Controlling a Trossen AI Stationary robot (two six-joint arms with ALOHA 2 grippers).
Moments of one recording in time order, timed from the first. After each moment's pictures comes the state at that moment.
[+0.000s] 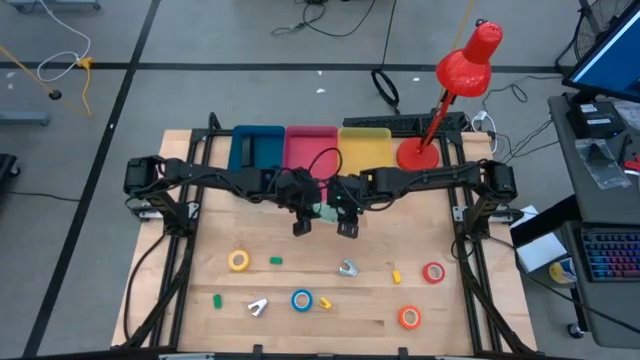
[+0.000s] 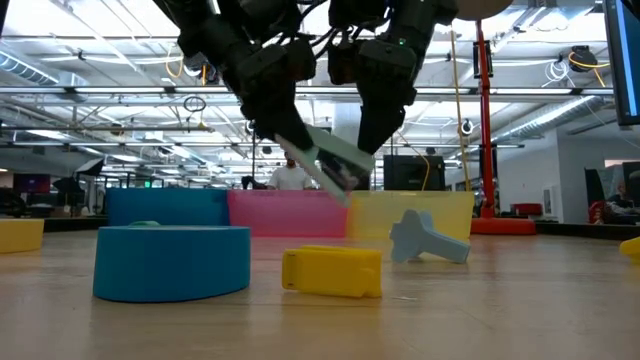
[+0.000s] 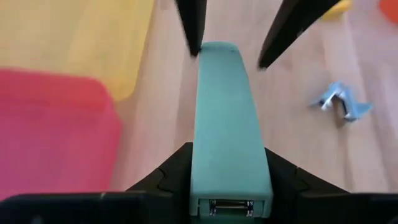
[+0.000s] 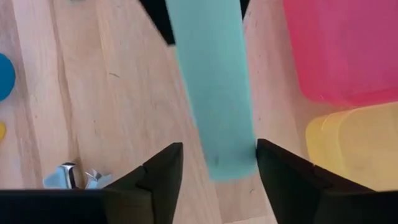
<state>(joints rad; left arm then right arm) 0.12 1.65 1.09 -0.29 0.10 -0.01 -0.05 1.76 1.39 -0.76 -0.04 0.17</state>
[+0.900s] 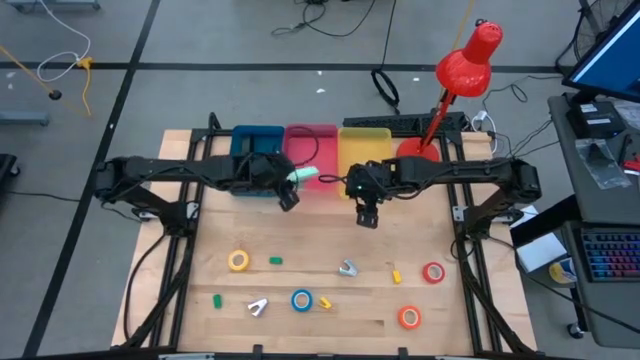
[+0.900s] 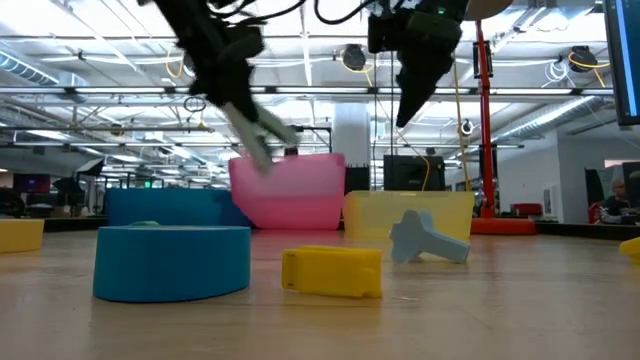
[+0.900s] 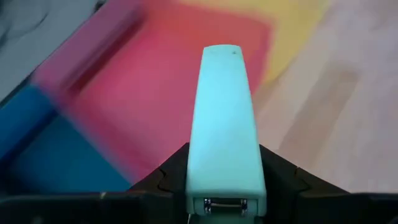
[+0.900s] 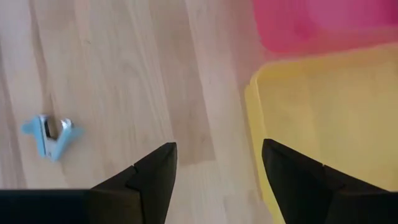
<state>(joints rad) 0.19 1.38 1.09 -0.62 -0.36 -0.30 -0.08 1.57 1.36 -0.94 0.08 0.09</state>
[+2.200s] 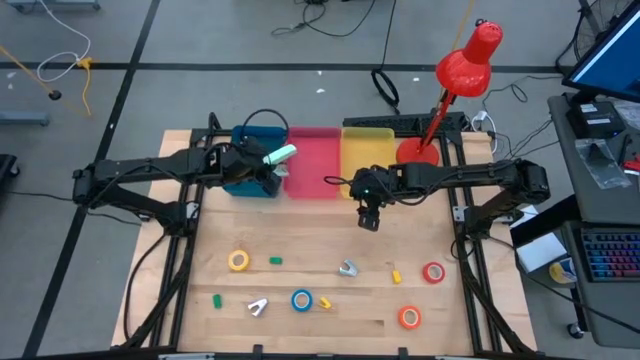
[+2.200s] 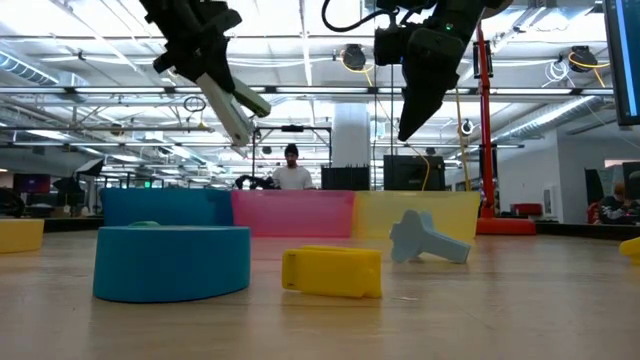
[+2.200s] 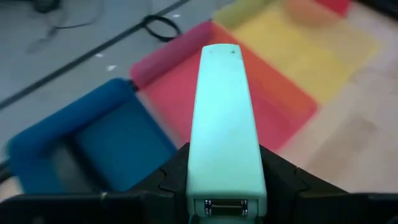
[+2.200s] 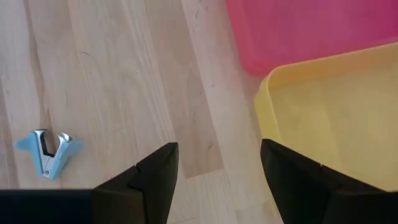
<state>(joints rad) 0.19 1.19 1.09 -0.72 -0.46 -0.47 -0.08 1.51 1.20 -0.77 0.08 0.15</state>
